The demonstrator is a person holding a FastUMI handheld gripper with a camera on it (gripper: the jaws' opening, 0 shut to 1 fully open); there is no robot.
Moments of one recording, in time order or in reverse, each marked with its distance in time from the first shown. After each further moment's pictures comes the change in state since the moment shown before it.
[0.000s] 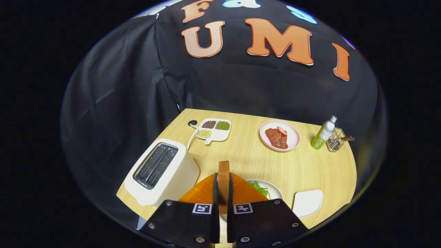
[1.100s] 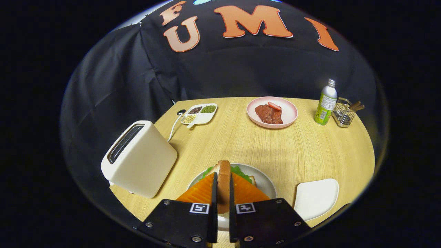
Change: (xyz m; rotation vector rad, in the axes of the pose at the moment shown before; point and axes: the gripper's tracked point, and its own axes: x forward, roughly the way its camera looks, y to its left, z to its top) arm 0.045 -0.080 -0.077 0.119 0.015 0.088
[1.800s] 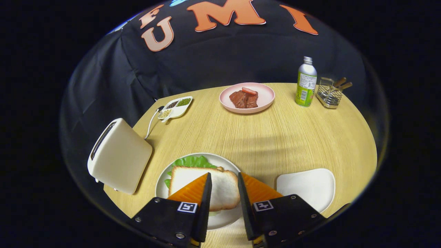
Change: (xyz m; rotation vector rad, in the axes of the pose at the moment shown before) arm 0.010 -0.063 -0.028 0.073 0.036 -0.081
